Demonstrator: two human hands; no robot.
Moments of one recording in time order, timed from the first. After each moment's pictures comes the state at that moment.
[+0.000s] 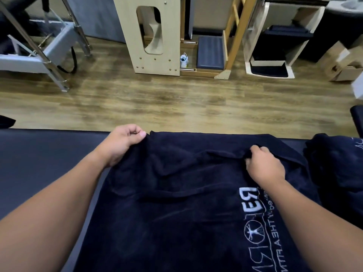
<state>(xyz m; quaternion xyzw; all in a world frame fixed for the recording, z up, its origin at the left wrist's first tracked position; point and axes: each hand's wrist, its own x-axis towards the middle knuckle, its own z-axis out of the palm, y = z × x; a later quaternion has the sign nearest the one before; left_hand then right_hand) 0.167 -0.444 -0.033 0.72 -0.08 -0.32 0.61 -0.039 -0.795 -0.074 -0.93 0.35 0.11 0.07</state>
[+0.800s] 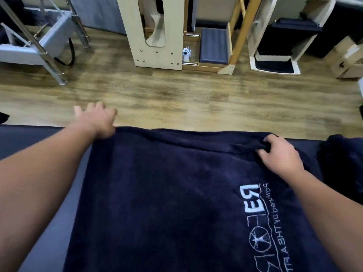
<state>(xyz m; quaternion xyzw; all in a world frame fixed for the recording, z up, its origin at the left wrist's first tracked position) 0.261 -0.419 -0.021 0.96 -0.15 -0.15 -0.21 -0.013 -0.829 -0.077 -0.92 0.35 0.05 0.14</state>
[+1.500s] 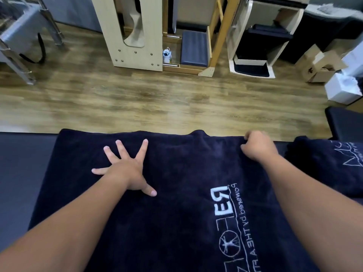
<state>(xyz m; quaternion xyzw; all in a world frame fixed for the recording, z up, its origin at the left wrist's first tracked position) 0.120 -0.535 -0.068 0.91 -0.11 -0.40 -0.05 0.016 -0.877 -0.070 -0.88 0.43 0.12 0.14</state>
